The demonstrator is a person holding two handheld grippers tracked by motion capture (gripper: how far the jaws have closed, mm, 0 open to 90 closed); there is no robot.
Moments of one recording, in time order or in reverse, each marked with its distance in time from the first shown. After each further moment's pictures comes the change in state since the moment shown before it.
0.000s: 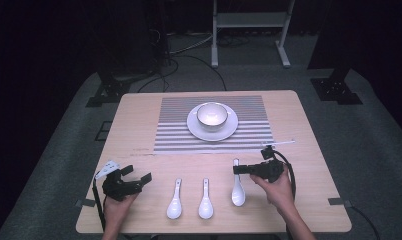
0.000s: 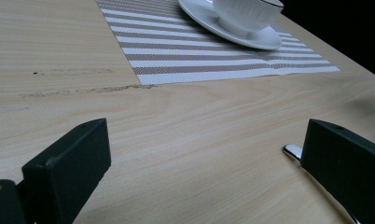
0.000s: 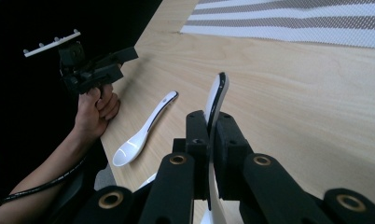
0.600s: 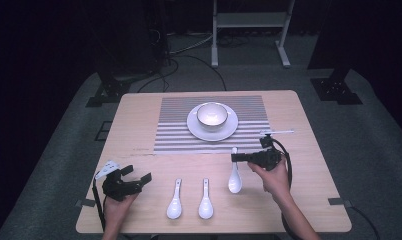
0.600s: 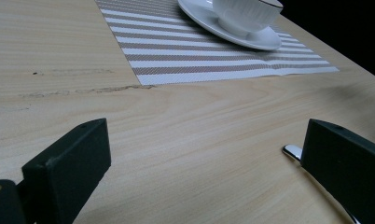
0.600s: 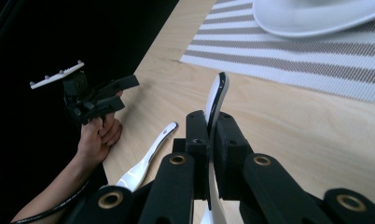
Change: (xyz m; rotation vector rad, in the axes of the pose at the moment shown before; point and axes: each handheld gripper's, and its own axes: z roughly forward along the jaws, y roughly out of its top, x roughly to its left) left arm 0.000 0.000 0.000 -0.003 -0.001 -0.003; right arm -0.002 0.031 0.002 -0.051 0.004 0.011
